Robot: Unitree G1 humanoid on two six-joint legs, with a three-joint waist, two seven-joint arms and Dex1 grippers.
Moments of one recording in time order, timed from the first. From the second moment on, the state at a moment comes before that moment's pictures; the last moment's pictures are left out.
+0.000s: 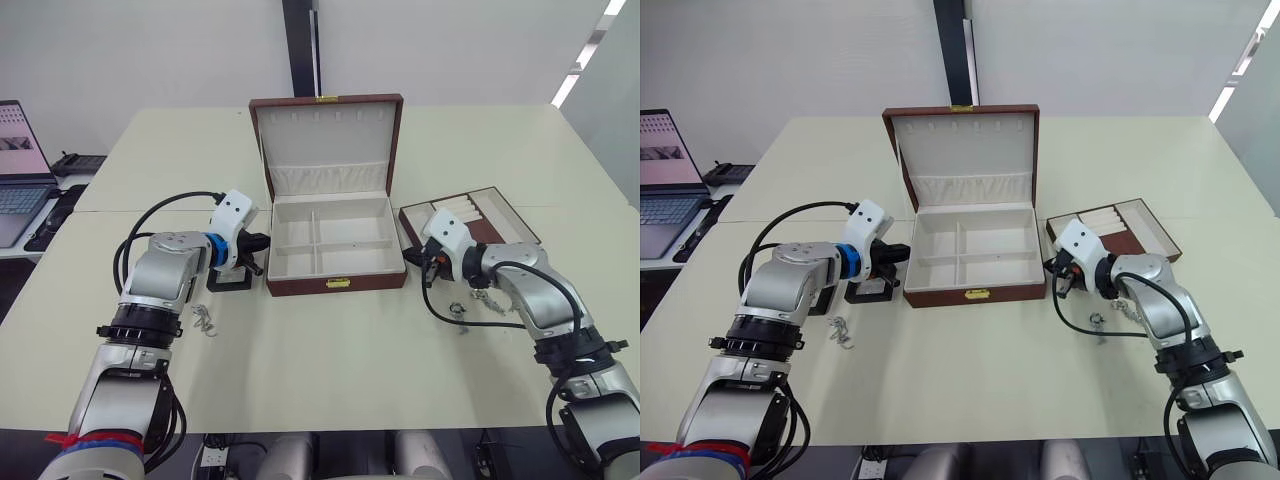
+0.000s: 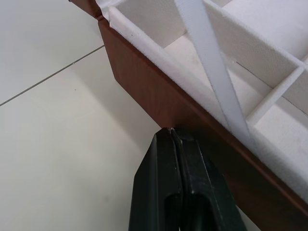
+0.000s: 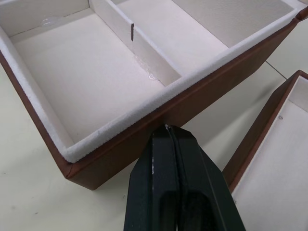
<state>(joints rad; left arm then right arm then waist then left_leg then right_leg) -0.67 0.57 -0.07 0.31 -0.14 0.66 -0.80 -0.55 -0.57 0.20 0.00 0.09 0.59 0.85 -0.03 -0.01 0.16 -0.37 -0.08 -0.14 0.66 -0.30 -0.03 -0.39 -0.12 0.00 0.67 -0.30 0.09</state>
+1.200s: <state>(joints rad) -0.65 0.56 -0.02 0.32 -0.13 0.64 -0.80 -0.53 -0.57 0.18 -0.03 0.10 0.63 0.85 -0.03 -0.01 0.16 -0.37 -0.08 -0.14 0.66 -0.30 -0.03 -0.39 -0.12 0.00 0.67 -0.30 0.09</state>
